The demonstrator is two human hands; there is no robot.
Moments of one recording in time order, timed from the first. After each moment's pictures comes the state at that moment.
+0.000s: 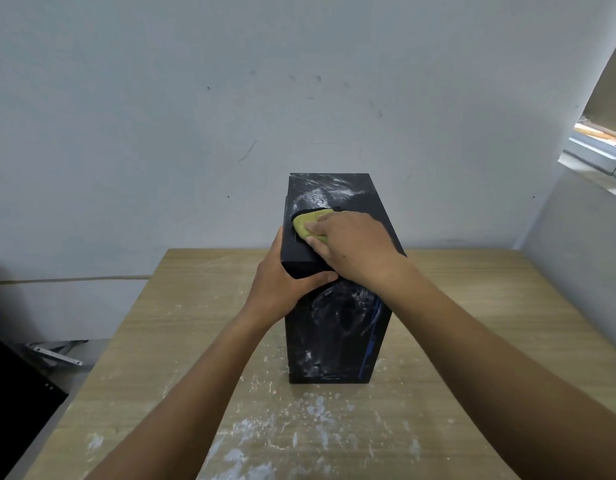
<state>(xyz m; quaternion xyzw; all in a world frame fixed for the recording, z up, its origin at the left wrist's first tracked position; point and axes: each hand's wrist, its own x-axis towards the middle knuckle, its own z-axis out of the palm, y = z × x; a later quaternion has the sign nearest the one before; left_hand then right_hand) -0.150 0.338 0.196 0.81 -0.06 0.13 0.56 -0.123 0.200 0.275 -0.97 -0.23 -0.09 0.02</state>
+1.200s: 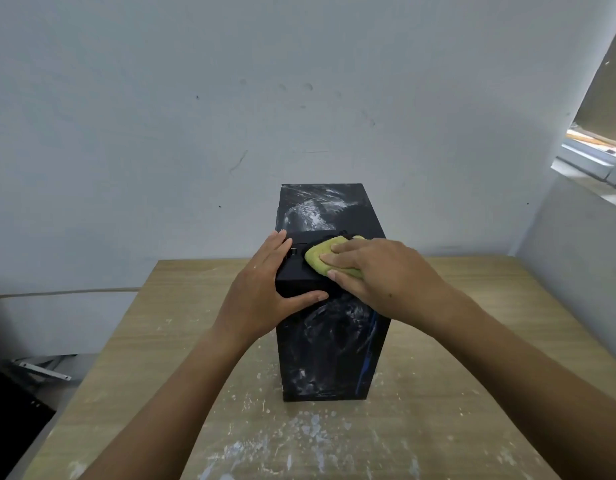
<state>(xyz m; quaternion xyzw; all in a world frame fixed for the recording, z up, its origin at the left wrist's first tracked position) -0.146 0.353 0.202 0.91 -0.14 0.23 0.31 -0.149 0.153 0.284 -0.96 -0.27 -0.06 0.04</state>
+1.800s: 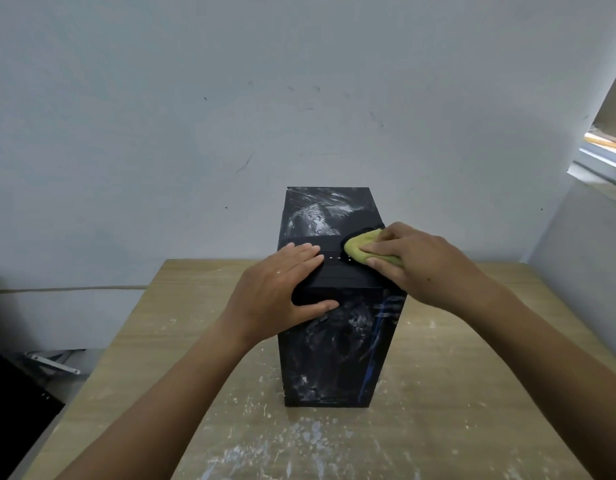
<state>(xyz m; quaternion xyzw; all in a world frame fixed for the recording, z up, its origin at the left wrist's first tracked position) -0.130 0.352 0.205 0.89 -0.28 0.35 0.10 -0.120 0.113 0.285 -0.97 -0.22 -0.05 0.09</state>
